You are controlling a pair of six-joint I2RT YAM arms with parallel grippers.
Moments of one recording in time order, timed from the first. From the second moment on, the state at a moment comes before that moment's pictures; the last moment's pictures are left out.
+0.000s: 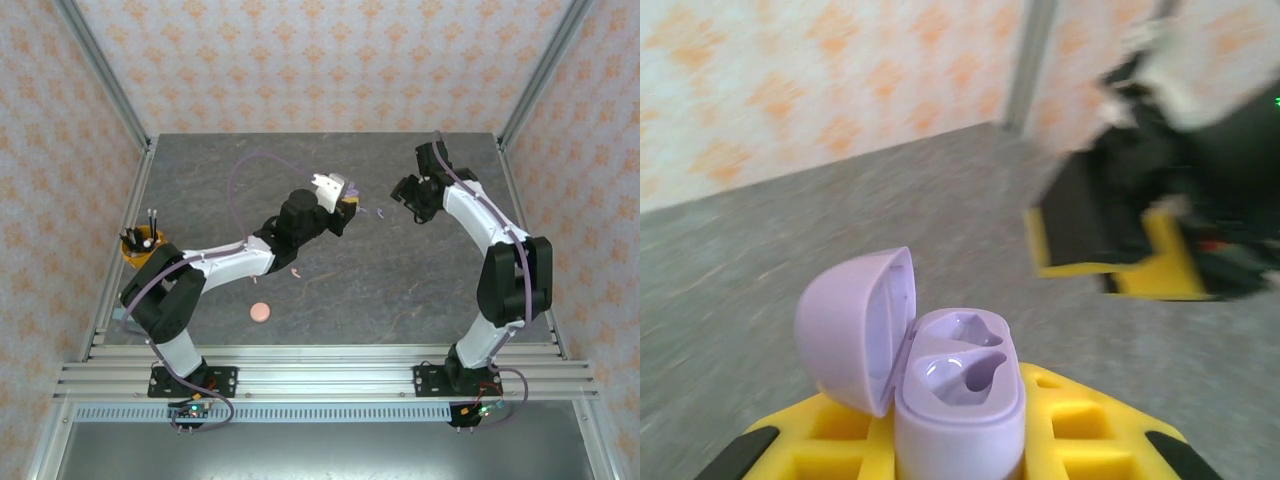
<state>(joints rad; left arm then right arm) -0.68 1.69 1.00 0.49 0.06 -0.13 0.19 1.71 1.39 -0.73 -0.10 0.78</state>
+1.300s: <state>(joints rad) -0.68 1.71 0.82 1.09 0.14 -0.04 0.19 2.10 1.77 -0.90 -0.18 0.71</state>
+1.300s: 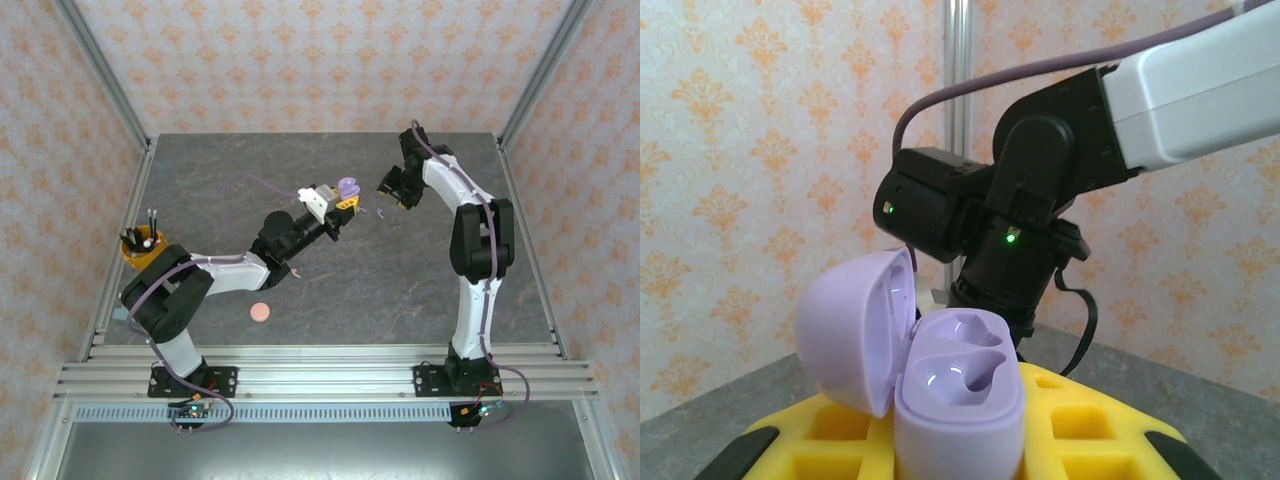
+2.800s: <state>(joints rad) -0.66 1.71 0.82 1.07 0.18 -0.06 0.27 2.35 2.00 -1.06 -0.06 0.54</state>
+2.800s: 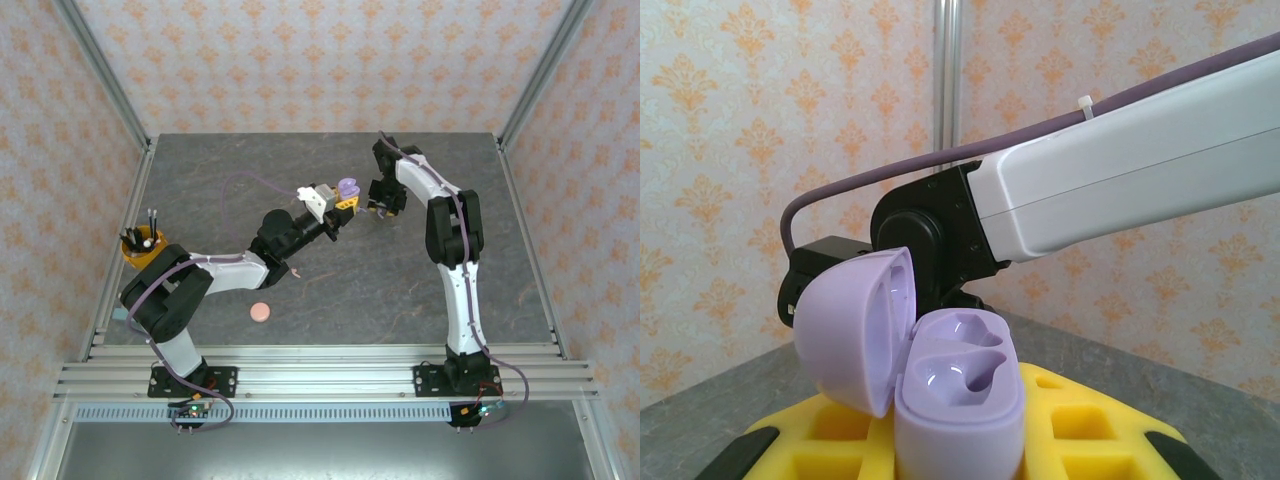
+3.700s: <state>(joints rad) -0.66 1.70 0.82 1.03 0.19 -0.07 0.27 2.37 2.01 -1.06 -0.06 0.54</state>
